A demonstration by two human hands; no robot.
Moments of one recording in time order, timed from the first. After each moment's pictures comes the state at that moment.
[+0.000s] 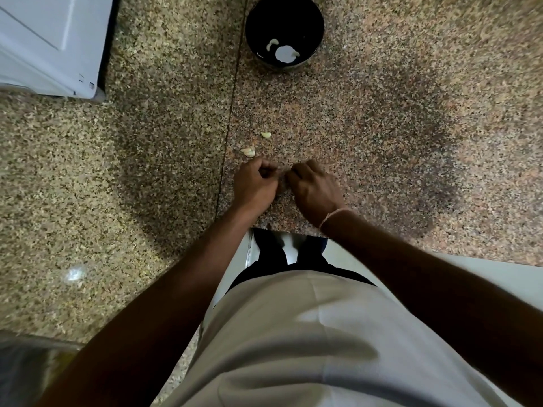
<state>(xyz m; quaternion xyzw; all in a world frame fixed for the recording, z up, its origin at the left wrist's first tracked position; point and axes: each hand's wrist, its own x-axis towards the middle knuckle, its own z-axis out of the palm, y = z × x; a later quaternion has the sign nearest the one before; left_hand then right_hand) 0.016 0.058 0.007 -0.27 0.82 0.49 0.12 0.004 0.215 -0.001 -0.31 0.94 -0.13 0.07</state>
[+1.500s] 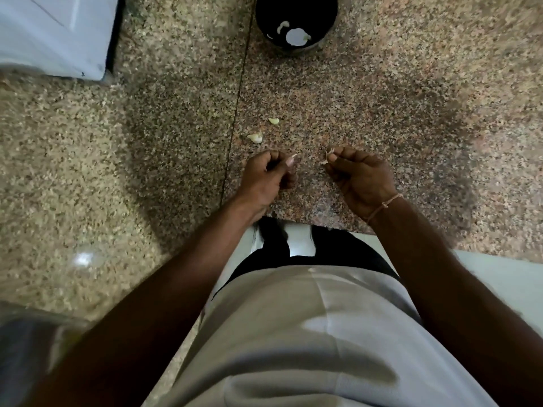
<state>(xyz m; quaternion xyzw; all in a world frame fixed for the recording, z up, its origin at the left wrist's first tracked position) 0.036 0.062 0.016 -0.27 0.66 0.68 0.16 -0.004 0.255 0.022 0.27 0.49 -0.79 0.23</state>
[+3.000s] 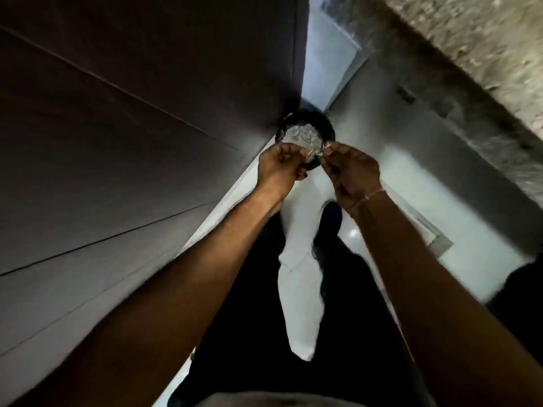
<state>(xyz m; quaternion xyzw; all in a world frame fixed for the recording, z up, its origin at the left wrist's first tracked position) 0.750 0.271 -0.162 -0.72 -0.05 0.47 -0.51 0.650 0.180 -0.165 -0.23 0.57 -0.18 0.76</state>
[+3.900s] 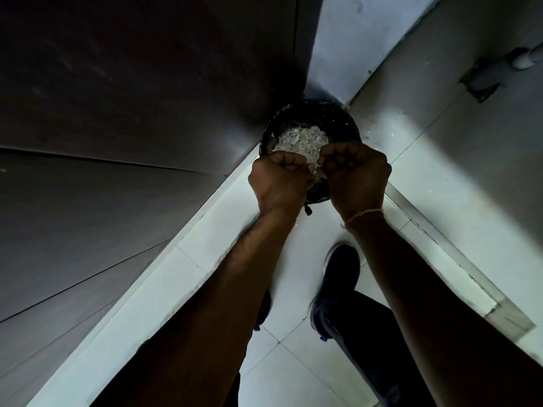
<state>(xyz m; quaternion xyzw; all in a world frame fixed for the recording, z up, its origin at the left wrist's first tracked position) 0.772 0.211 -0.485 -0.77 -0.12 0.39 -0.49 0.687 0.132 -0.507 -0.62 0.55 -0.16 0.53</state>
